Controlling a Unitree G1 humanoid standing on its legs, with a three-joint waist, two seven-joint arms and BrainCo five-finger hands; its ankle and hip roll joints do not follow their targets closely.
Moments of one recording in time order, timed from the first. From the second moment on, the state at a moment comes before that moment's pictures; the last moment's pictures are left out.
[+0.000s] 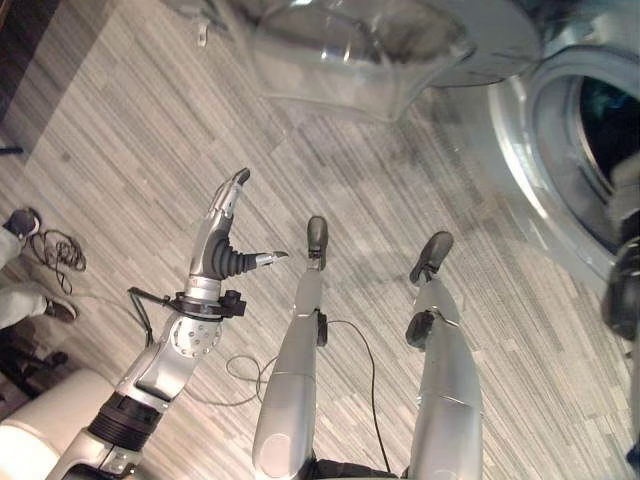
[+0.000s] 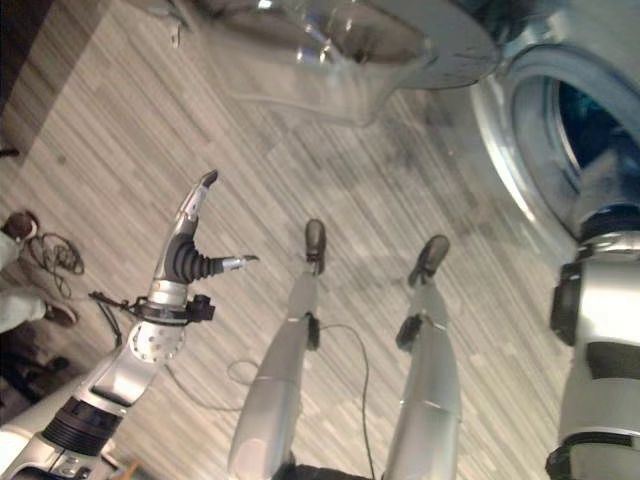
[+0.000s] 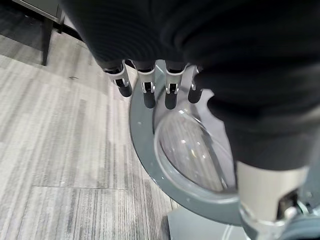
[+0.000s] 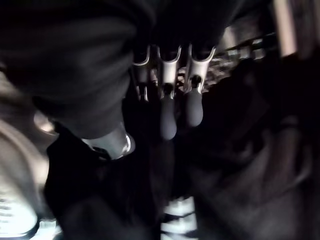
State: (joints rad) left arm -0.22 0.62 -0.29 -0.10 0.17 -0.21 0.45; right arm -1.36 -0.86 0.10 1.47 0.75 -0.15 -0.59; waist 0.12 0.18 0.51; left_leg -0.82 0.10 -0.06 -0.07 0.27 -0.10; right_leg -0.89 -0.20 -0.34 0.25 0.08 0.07
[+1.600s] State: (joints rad) left arm 0.07 0.42 -0.31 0.41 0.08 -0.09 0.21; right arm 0.00 -0.16 0.22 0.80 0.37 -0.09 -0.24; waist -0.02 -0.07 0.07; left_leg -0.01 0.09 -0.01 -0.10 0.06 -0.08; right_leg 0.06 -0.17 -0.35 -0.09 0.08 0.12
